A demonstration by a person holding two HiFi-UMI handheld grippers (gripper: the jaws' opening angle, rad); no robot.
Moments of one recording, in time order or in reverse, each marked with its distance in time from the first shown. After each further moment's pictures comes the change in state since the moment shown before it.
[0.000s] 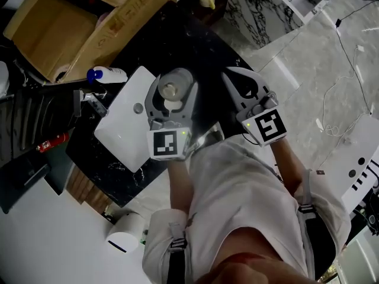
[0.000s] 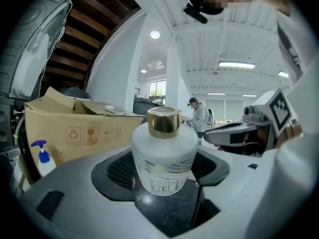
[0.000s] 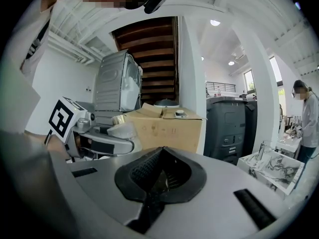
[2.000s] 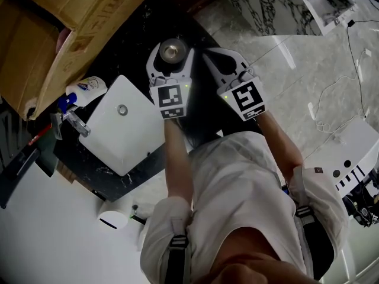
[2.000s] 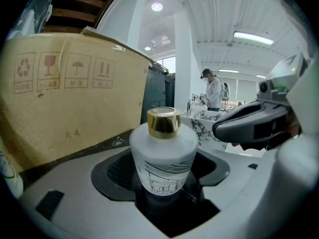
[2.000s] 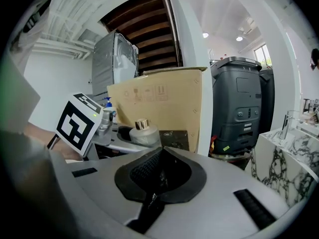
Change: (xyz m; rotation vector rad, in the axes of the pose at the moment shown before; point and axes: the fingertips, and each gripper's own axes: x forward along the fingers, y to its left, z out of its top) left arm 0.188 0.058 -0.134 0.009 0.236 0.108; right arm 0.140 -0.076 -0.127 0.029 0.172 0.149
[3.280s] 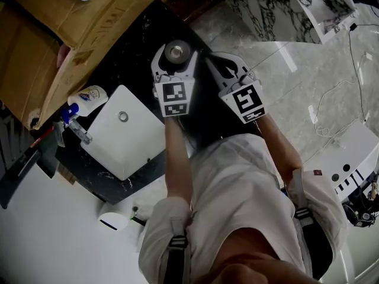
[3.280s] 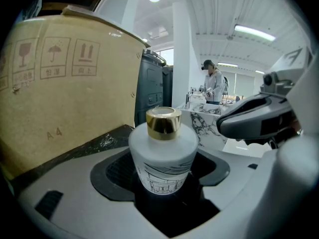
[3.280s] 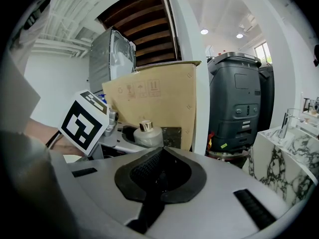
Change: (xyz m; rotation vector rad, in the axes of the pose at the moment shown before) left arm 0.039 -0.007 -0.006 0.020 0.088 -0.029; right arm 0.007 -0.027 -0.008 0.005 0.037 -0.005
